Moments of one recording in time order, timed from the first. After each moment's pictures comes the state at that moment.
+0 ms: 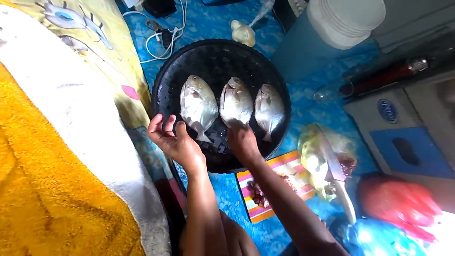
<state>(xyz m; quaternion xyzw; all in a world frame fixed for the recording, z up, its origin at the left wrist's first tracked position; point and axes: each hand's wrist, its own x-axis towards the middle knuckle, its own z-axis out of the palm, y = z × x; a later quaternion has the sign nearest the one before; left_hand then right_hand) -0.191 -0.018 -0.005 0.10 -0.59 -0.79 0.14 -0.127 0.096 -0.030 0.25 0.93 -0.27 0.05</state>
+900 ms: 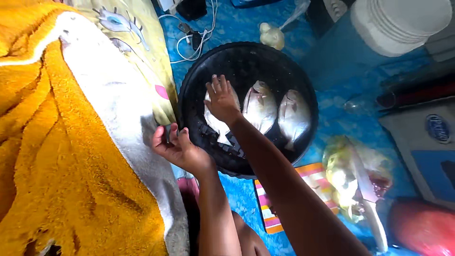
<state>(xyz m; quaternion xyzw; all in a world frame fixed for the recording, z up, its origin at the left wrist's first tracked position) -0.206 -0.040 0.002 0.17 -0.57 -0.76 0.25 -0.292 0.075 -0.057 0.08 0.98 -0.18 0.08</state>
